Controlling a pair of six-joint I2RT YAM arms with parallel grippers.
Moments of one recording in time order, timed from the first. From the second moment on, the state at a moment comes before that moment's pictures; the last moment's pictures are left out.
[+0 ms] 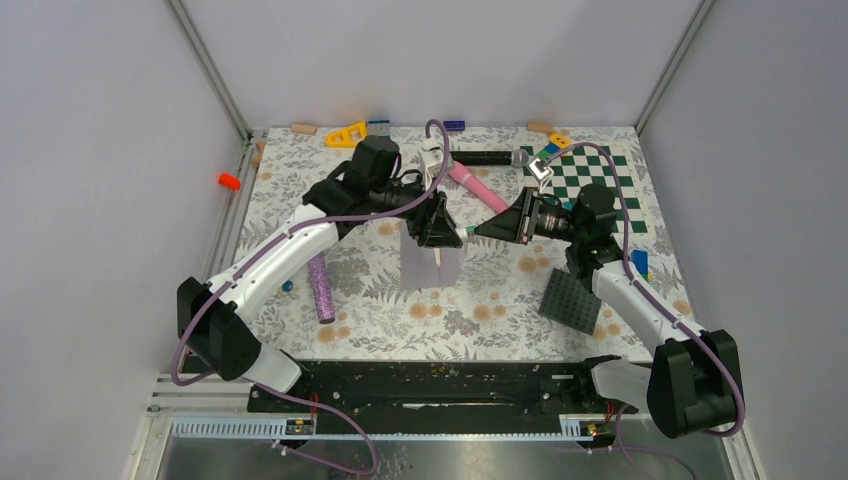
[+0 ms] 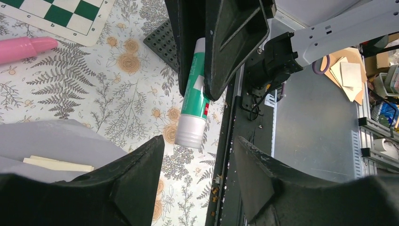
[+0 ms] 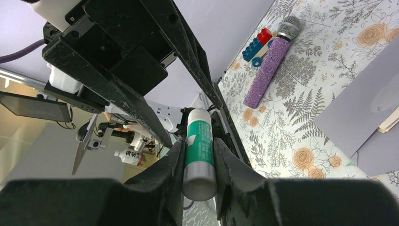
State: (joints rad) left arm -0.63 1.48 1.41 -0.49 0.85 -0.01; right arm 0.24 1.19 0.70 0.49 -1.07 1.00
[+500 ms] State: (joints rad) left arm -0.63 1.49 1.40 -0.46 0.86 -0.04; right arm 0.24 1.20 0.70 0.54 -1.07 1.04
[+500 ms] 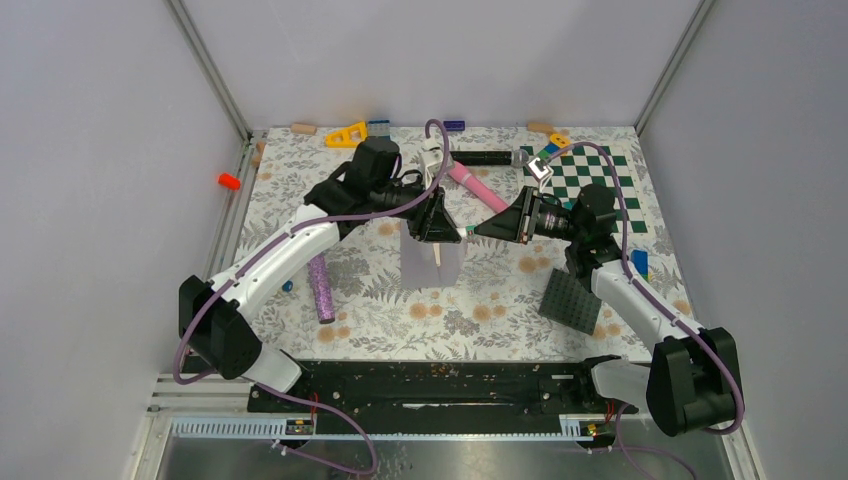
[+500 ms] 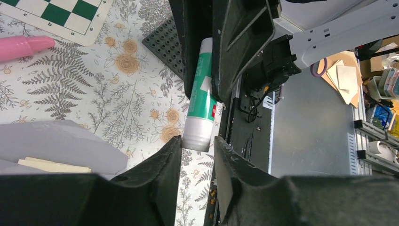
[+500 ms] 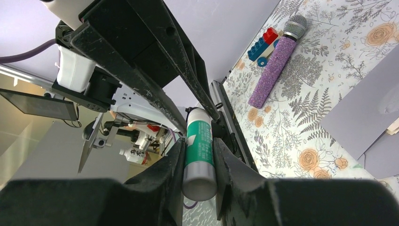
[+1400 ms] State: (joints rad) left arm -0.52 1.43 1.32 -0.43 0.91 -0.05; right arm 0.20 1.21 0.70 0.54 -1.09 1.04
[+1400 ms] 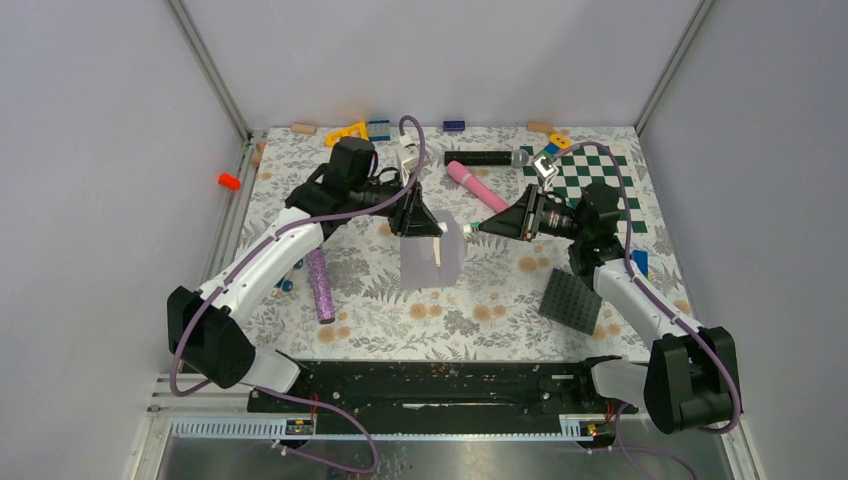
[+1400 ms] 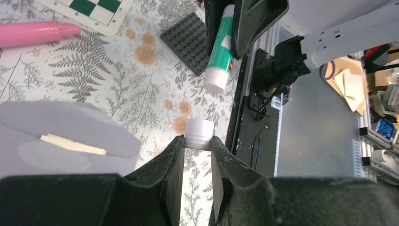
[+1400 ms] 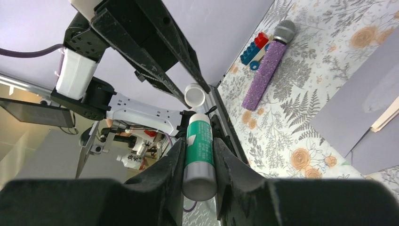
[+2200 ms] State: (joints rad) left arm -0.51 1.62 1.48 -1.13 -0.03 0.57; right arm 0.17 0.98 0.81 -0.06 -0.82 0.51
